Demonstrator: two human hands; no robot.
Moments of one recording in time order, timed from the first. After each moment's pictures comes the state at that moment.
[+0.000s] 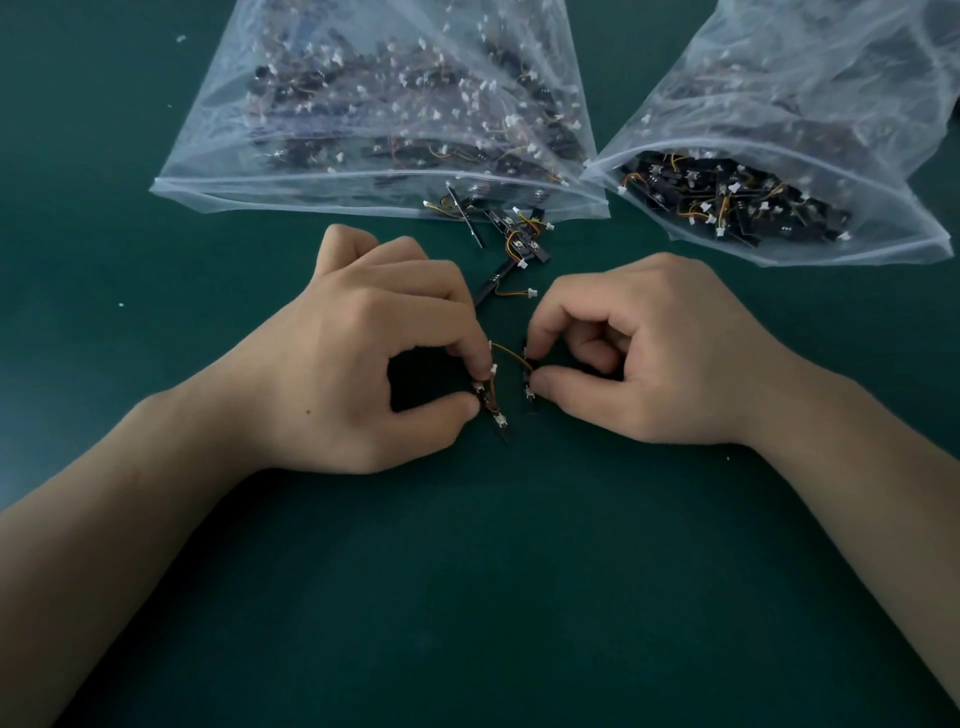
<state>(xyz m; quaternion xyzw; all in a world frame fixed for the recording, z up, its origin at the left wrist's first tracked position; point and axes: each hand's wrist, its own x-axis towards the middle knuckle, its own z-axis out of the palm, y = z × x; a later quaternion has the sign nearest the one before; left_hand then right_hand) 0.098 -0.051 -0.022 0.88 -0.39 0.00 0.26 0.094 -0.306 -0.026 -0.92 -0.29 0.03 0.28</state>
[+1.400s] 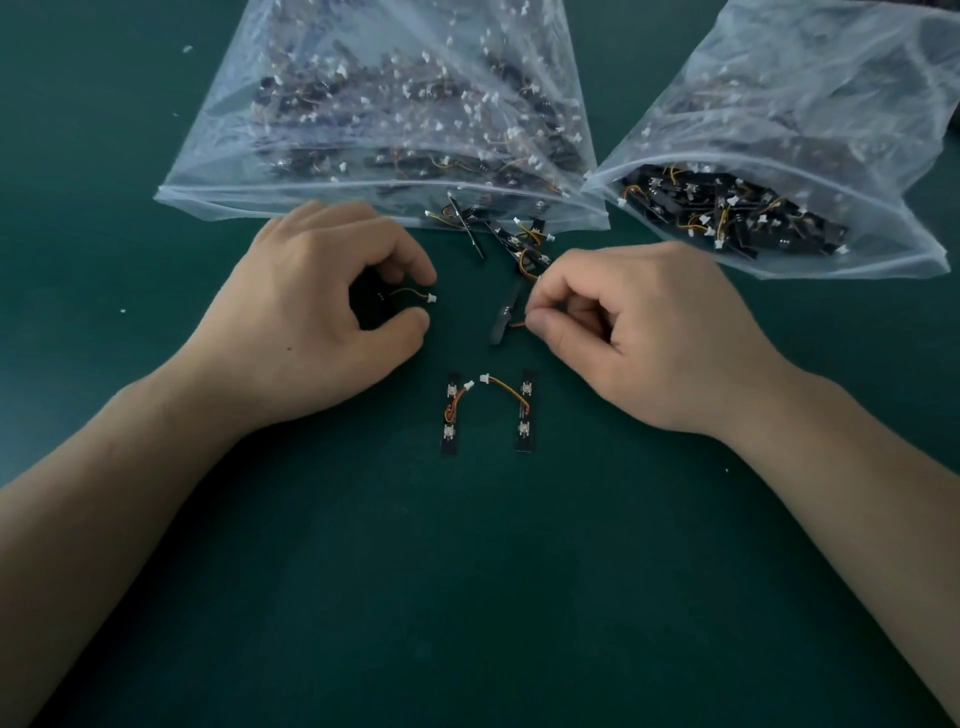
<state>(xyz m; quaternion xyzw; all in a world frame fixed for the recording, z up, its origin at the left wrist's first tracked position) 0.121 -0.035 -0.028 0.94 -0.22 0.05 0.27 0.107 -0.302 -0.034 -0.92 -0.26 -0.08 0.27</state>
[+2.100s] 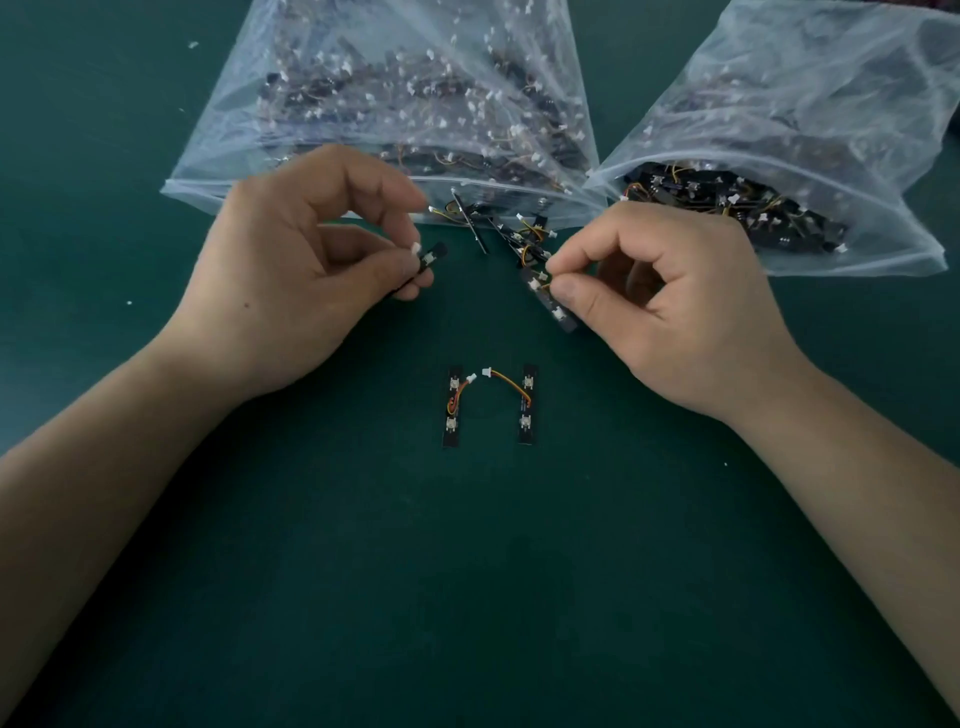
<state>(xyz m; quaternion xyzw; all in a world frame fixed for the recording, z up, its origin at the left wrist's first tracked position) 0.126 -0.031 -0.035 0.81 -0.20 0.04 0.56 0.108 -0.308 -0.032 -0.88 -0.24 -0.12 0.38</state>
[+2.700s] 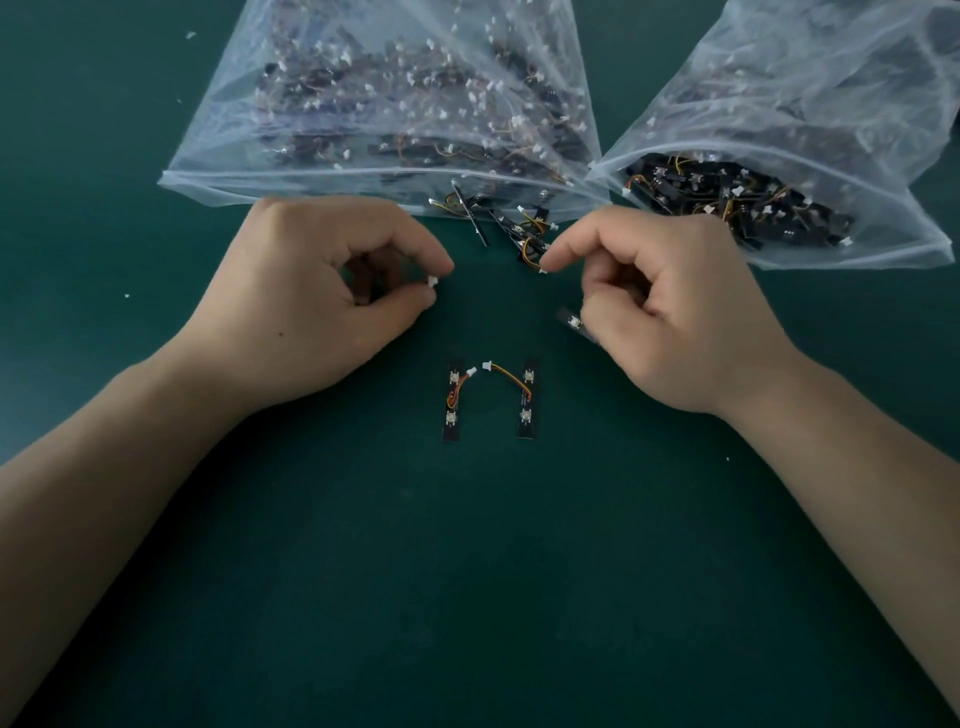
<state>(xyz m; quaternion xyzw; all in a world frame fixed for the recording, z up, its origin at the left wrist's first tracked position) 0.117 -0.034 -0.032 0.89 -0.25 0.10 0.38 0.107 -0.308 -0.032 -0.90 -0.23 -0.08 0.37</state>
